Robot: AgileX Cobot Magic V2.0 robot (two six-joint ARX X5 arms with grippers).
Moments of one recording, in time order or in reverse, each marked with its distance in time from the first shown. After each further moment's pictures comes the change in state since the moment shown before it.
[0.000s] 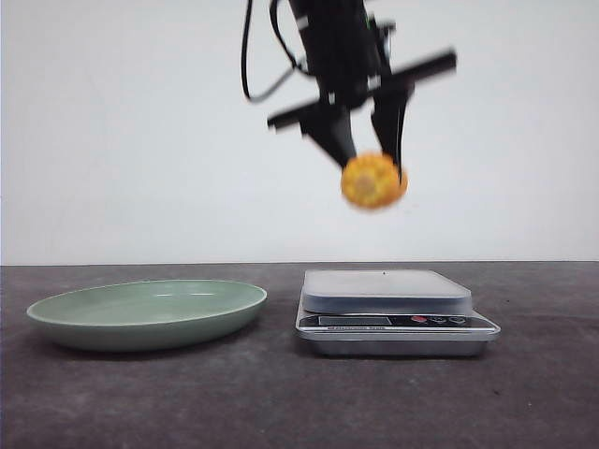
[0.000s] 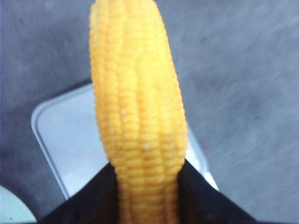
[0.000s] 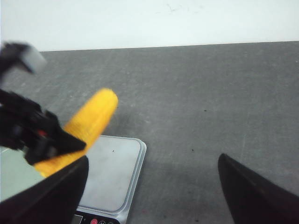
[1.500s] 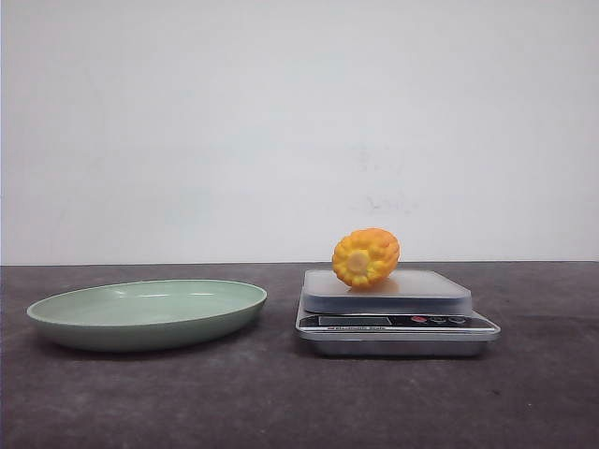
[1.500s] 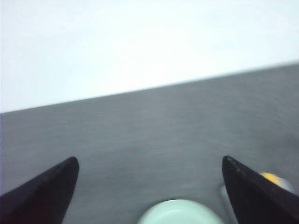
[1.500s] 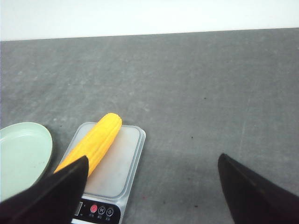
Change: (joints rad) left arm 0.268 -0.808 0.026 -0.236 -0.415 0.223; right arm 0.006 0.000 0.000 -0.050 0.000 -0.005
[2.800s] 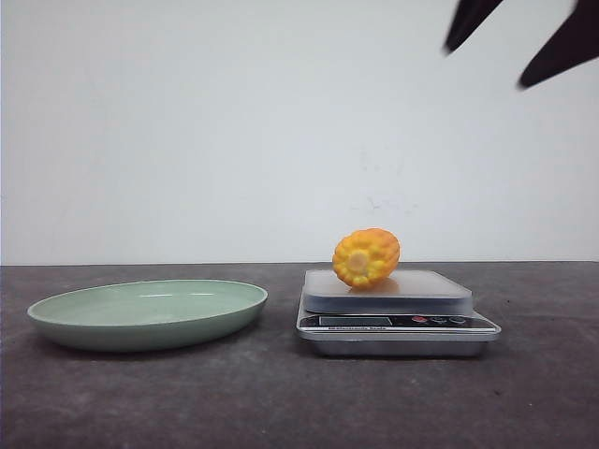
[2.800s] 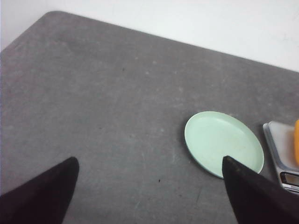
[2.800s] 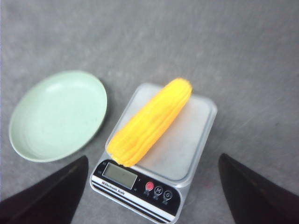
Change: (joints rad) left arm 0.148 -1.063 -0.804 -0.255 0.074 -0.250; right arm 0.331 0.347 0.082 0.056 0.055 0.058
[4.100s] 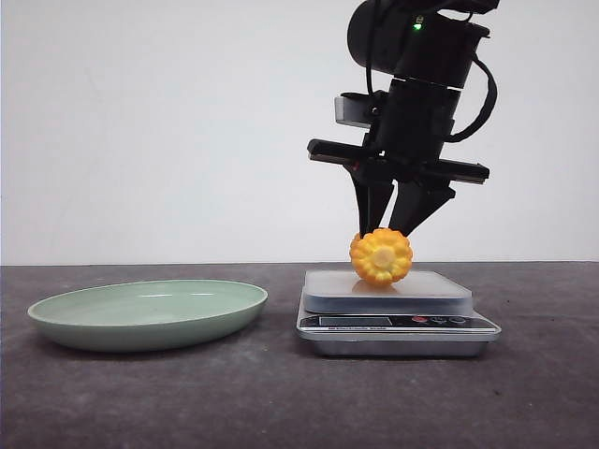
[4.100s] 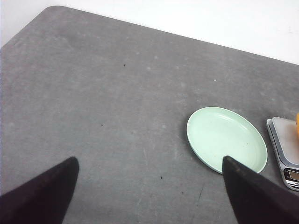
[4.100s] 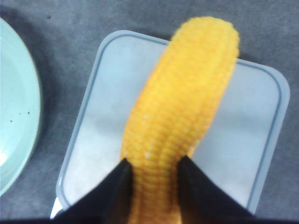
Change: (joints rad) left arm 0.000 0.000 -0.012 0.000 0.000 0.003; right arm 0.097 0.716 0.340 -0.044 0.145 0.133
